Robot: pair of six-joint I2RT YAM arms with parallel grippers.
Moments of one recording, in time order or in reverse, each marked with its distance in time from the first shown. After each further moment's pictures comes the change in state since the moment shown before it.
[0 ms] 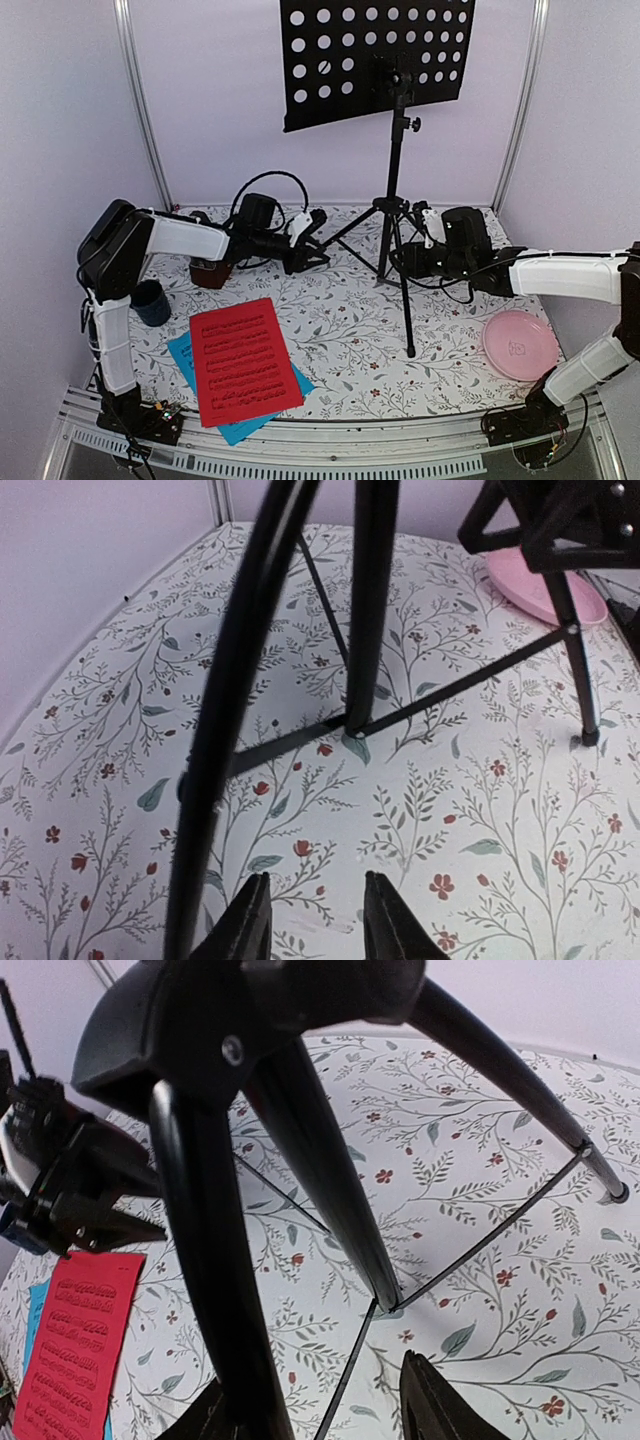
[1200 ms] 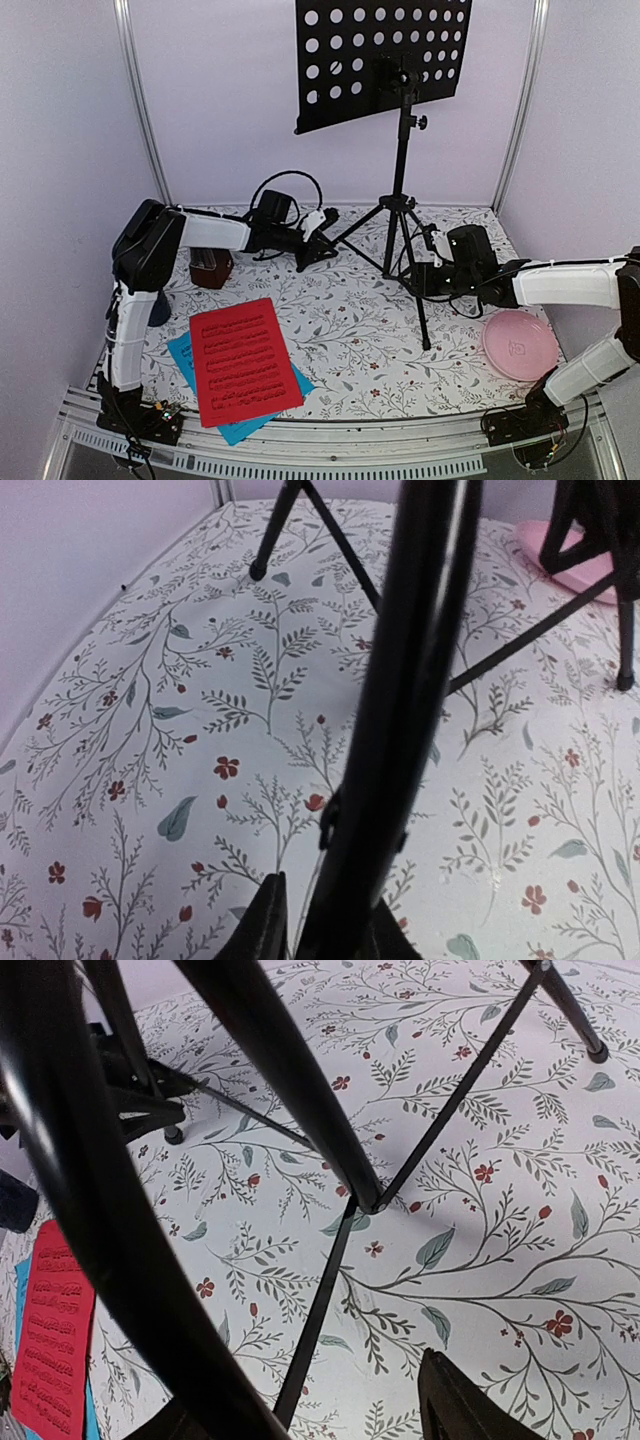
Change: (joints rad) left arm 0.018 0.255 0.317 -0.135 0.011 0.073; right arm -0.047 -0.019 -0.109 -0.041 -0.057 0.054
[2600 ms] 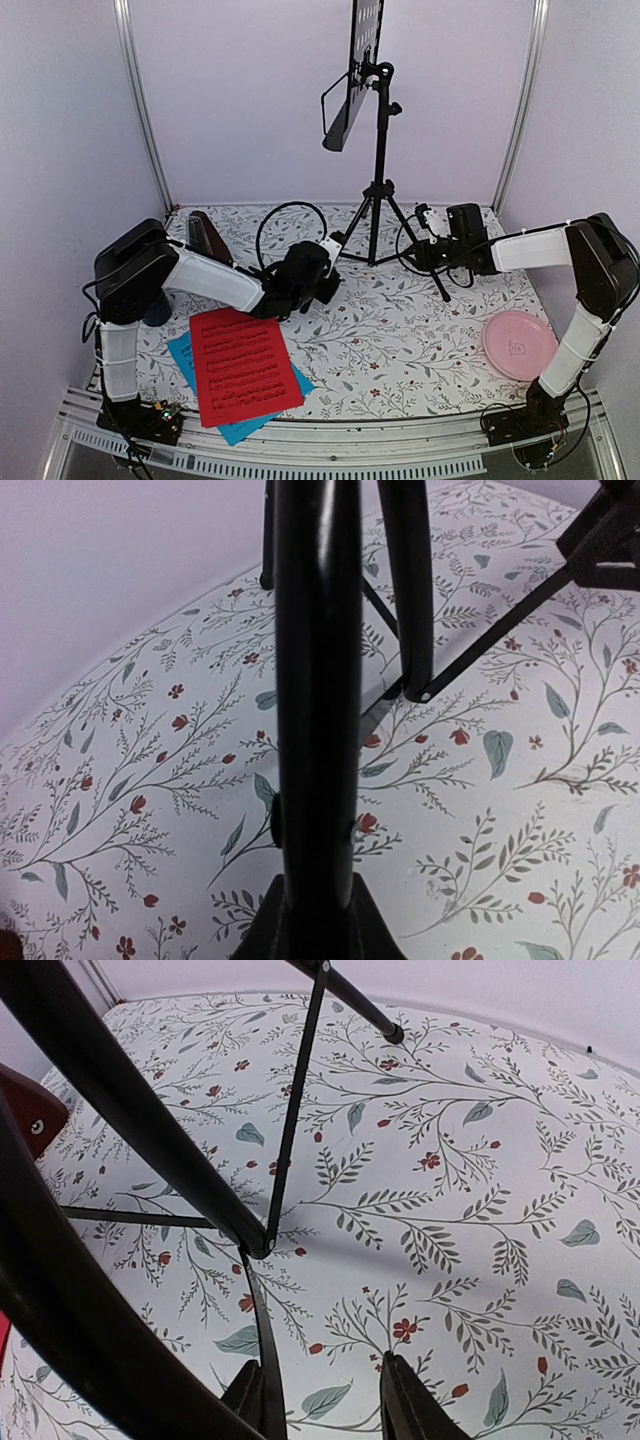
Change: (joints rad) left arm -0.372 -0.253 -0.473 0.338 -1.043 -0.441; right arm -0.203 0.317 0.225 0.110 -0.143 -0.317
